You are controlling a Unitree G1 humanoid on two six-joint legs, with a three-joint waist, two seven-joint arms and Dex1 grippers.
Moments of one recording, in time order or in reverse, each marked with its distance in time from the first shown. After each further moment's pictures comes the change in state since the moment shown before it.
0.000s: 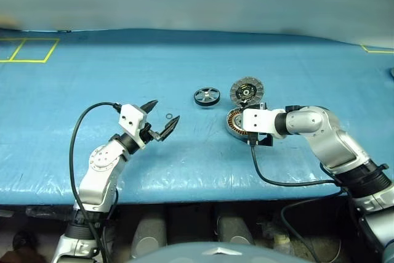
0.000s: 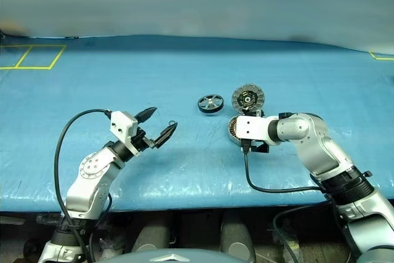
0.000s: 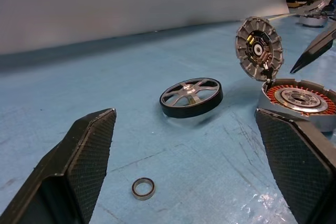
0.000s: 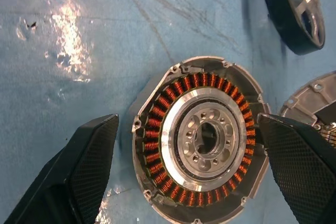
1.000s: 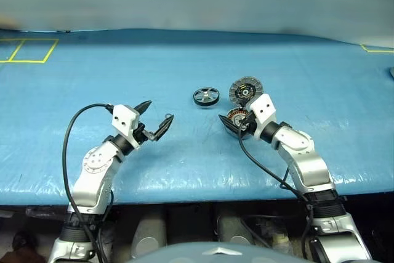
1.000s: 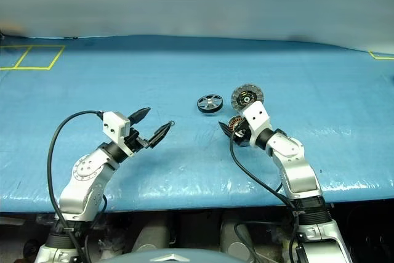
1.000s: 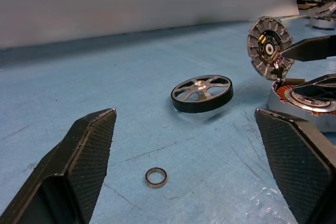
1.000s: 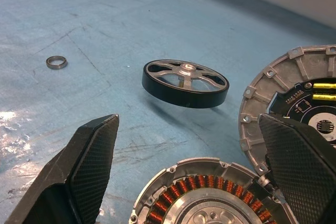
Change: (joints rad) left arm 0.012 0.017 0.037 -0.010 -0.030 0.006 -0.005; right arm 0.233 0.452 -0.337 0.015 0.348 0.024 -0.425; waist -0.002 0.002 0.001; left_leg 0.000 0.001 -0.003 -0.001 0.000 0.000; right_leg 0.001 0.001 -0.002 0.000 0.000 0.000
